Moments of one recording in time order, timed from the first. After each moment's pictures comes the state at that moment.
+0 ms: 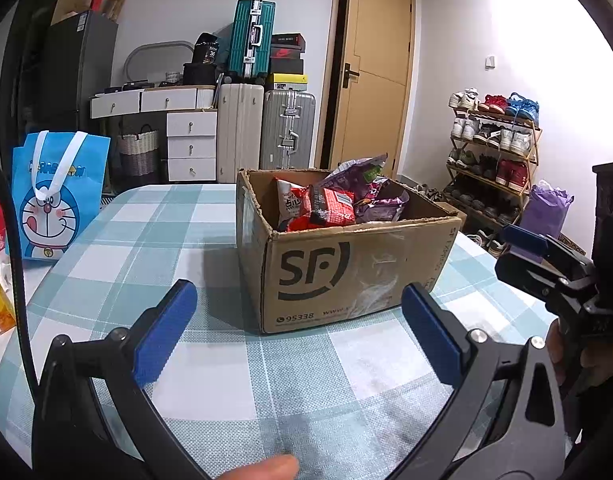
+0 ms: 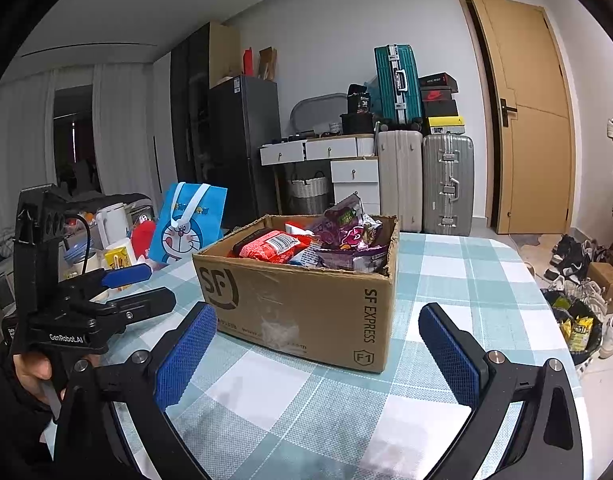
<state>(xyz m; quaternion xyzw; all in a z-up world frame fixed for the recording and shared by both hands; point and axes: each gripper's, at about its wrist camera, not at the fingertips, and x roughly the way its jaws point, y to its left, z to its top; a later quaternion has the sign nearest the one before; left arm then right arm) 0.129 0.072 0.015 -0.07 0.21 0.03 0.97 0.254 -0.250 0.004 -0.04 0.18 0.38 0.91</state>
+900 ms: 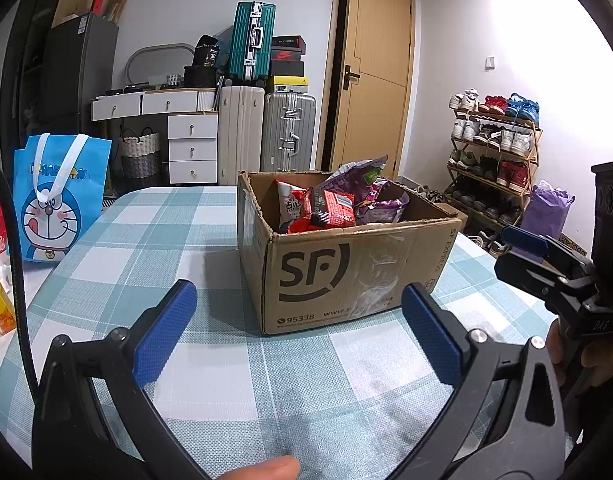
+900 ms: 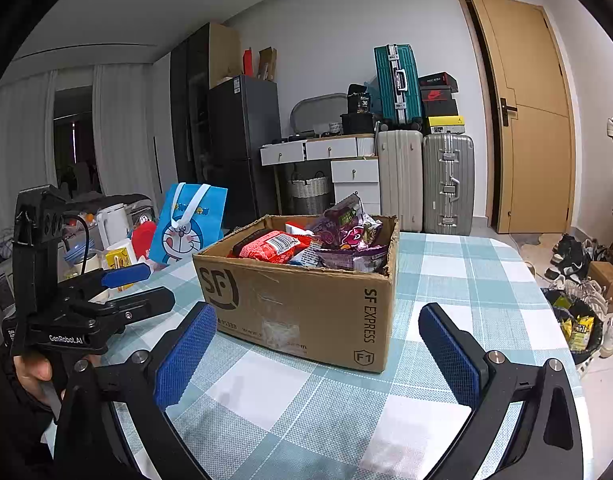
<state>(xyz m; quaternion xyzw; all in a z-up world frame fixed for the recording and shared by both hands) 0.129 0.071 0.014 -0.07 0.21 0.03 0.97 0.251 -0.252 0.003 -0.03 0.18 0.38 0.91</state>
